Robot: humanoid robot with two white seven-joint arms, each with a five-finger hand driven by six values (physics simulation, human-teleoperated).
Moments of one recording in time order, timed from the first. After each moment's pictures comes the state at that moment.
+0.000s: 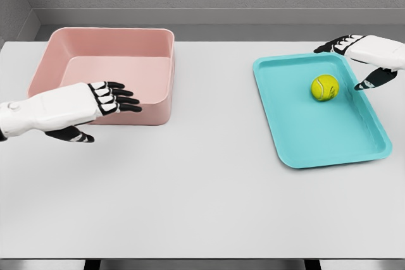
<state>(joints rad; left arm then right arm) -0.50 1.11 -0.68 -1.77 -0.26 -0.61 -0.20 -1.00 -1.01 1.12 -1.16 0.12 -0.61 0.23</state>
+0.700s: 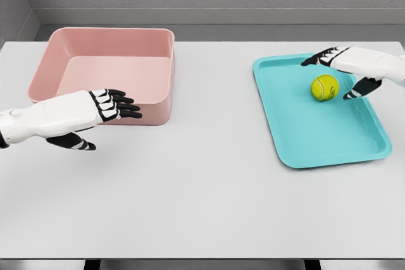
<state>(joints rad) -0.46 1.11 -0.68 -1.77 -0.24 -0.61 -0.20 -1.01 -0.96 1.17 -1.14 0.13 -0.61 0.26</state>
